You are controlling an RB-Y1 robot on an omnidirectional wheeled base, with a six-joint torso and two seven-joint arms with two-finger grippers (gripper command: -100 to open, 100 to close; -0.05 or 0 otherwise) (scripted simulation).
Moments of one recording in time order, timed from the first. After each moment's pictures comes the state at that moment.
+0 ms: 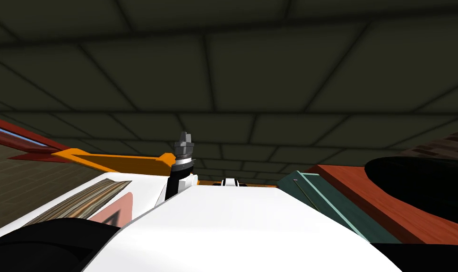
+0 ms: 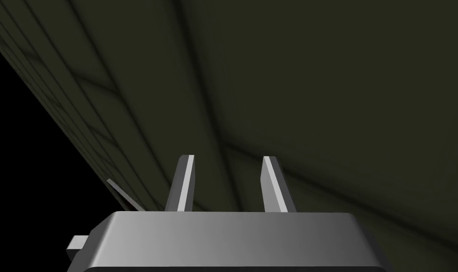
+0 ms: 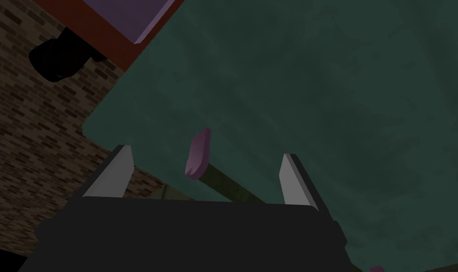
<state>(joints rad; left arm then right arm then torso) 0.51 -0.03 -0.01 -2.36 -0.05 -0.46 -0.05 0.30 -0.28 0.16 -0.48 1.46 1.46 -0.66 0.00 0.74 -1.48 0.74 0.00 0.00</state>
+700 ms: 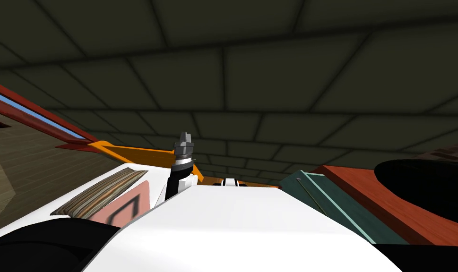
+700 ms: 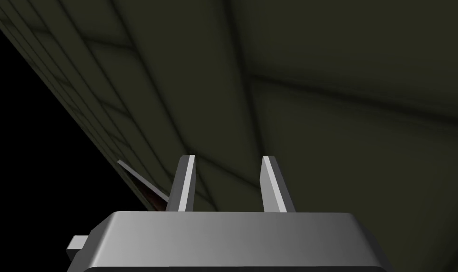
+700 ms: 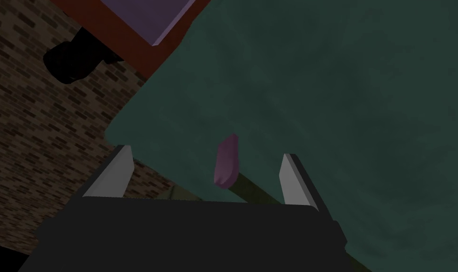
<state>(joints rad) 0.51 -0.03 -0.01 -2.36 -0.05 -0.46 -0.05 0.28 -0.38 0.26 -0.52 1.26 1.45 -0.60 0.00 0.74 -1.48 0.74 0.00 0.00</state>
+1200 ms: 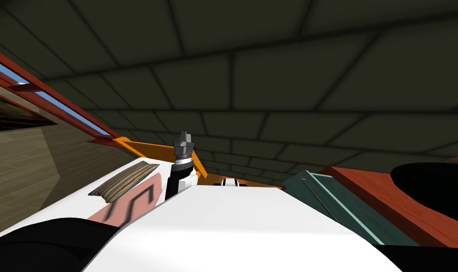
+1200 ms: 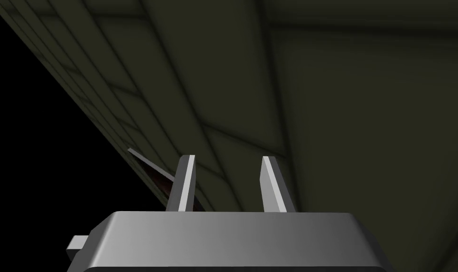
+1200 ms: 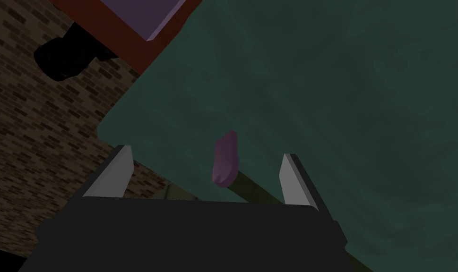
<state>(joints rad) 0.51 -0.03 -0.01 -2.36 -0.05 -0.46 -0.05 0.26 -0.46 0.35 -0.54 1.10 1.44 -0.56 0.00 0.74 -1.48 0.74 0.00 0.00</state>
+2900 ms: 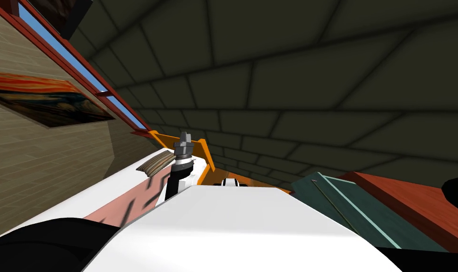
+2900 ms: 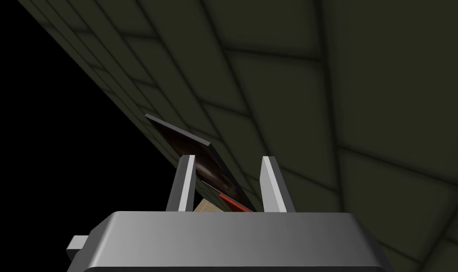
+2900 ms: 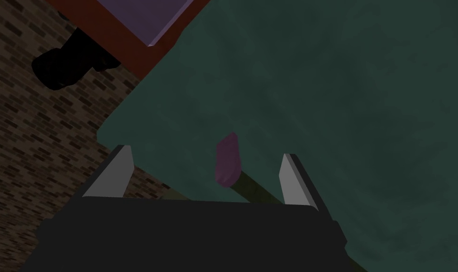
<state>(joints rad) 0.51 -0.03 -0.01 -2.36 -0.05 -0.46 -0.05 0.20 -0.61 0.55 -0.56 0.70 1.39 -0.48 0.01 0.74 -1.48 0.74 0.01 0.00</state>
